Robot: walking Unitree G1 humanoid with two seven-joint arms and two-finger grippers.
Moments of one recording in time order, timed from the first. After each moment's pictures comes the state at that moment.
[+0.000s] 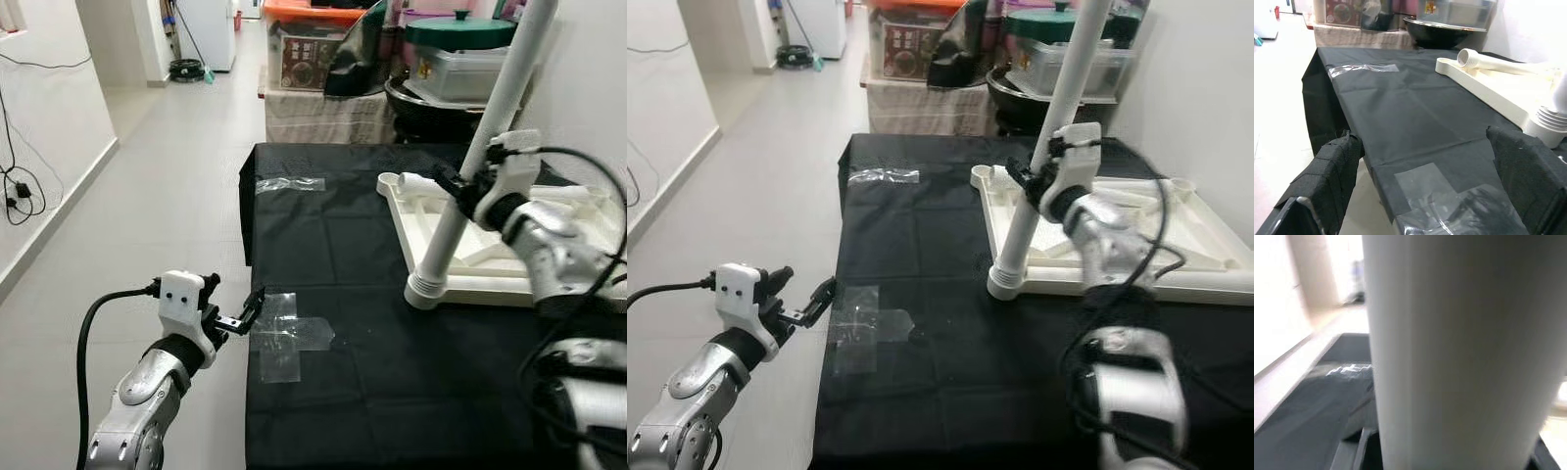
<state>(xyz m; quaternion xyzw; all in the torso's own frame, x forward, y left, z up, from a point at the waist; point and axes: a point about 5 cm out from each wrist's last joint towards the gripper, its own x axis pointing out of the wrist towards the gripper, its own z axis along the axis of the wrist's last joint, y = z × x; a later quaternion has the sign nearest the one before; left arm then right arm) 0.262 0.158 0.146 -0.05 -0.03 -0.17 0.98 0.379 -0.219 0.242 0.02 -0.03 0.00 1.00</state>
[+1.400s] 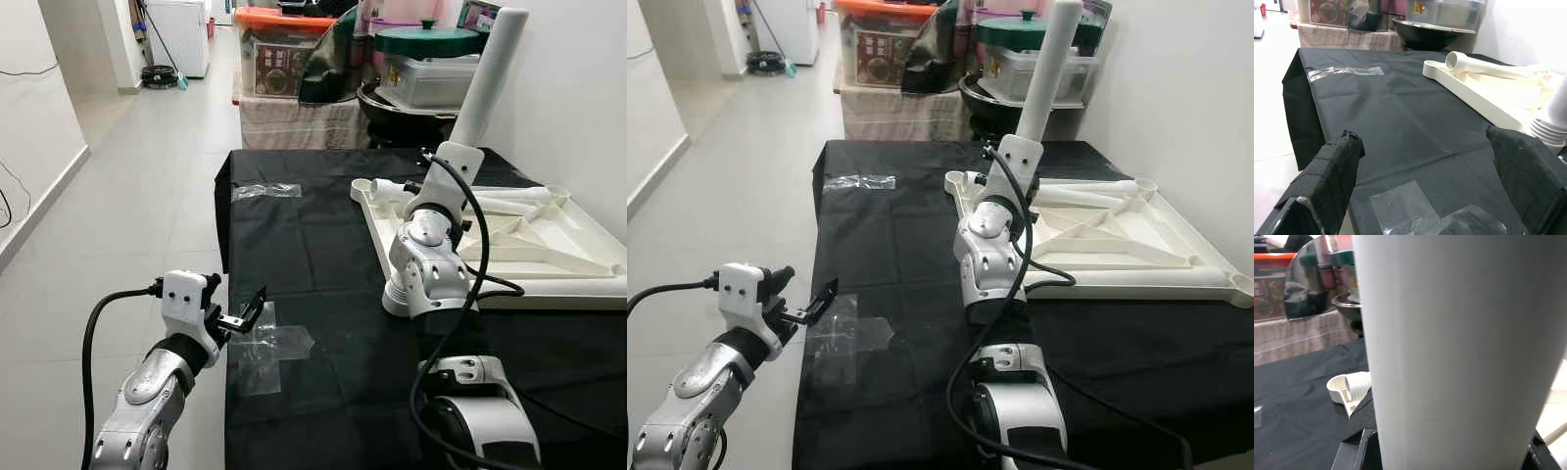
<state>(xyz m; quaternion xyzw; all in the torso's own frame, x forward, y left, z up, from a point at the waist) 0.263 0.155 0.145 -0.06 -0.02 -0.16 0.99 0.379 -0.141 0.236 0.05 -0.02 -0.24 0.97</state>
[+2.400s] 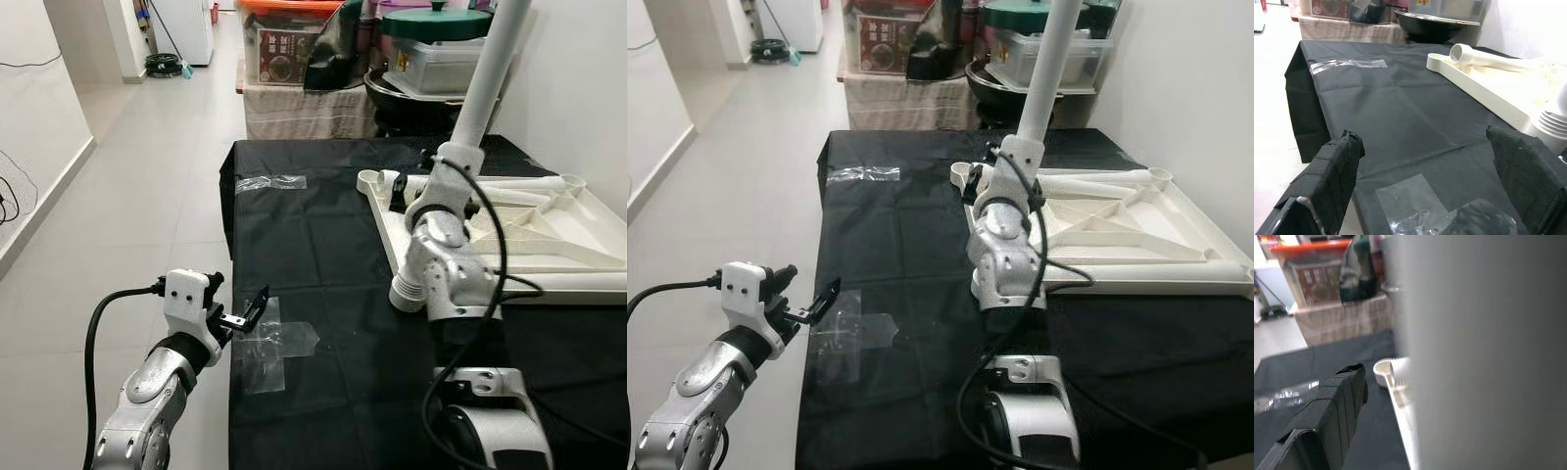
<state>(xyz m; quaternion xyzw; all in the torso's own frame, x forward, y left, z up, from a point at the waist) 0.264 0.153 0.146 -0.06 -0.03 -0.17 0.98 0.370 -0.161 0.255 0.06 -0.02 -0.14 0.99</state>
